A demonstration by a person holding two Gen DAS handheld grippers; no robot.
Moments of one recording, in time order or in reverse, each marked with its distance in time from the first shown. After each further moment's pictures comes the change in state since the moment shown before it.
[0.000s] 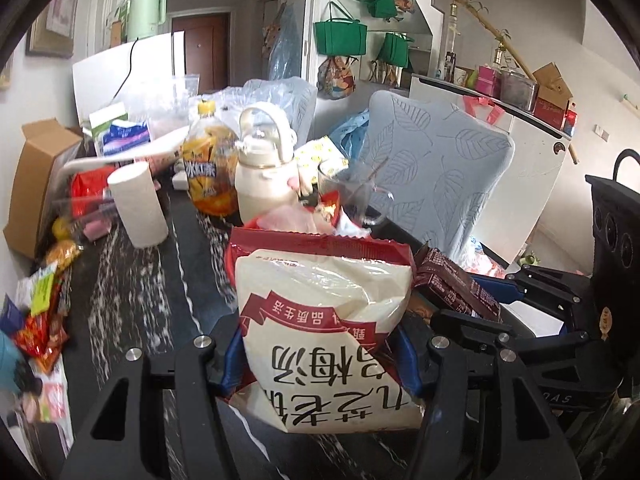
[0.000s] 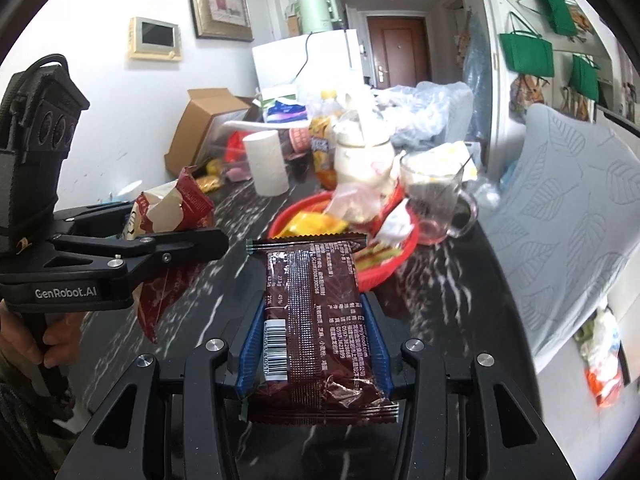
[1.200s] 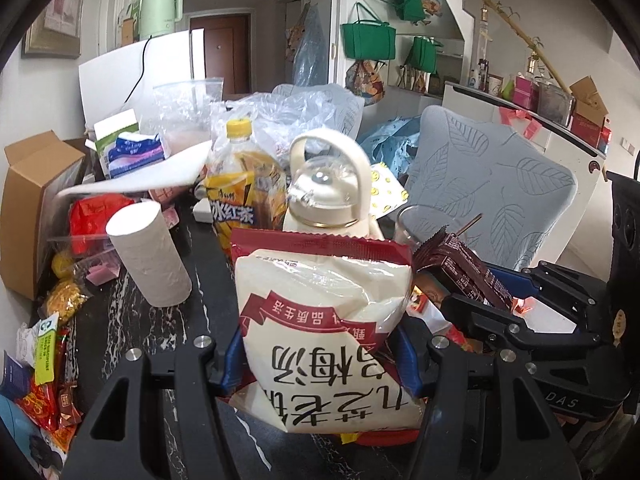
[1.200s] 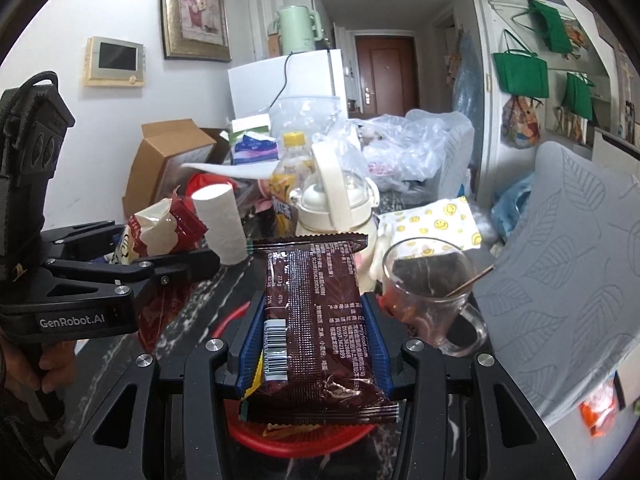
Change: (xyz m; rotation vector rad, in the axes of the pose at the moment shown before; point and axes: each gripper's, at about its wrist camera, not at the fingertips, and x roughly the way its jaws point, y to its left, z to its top) left arm 0.083 0.067 0.068 -0.031 -0.001 0.071; right arm 0.091 -0.032 0.077 0.009 -0.058 -0.044
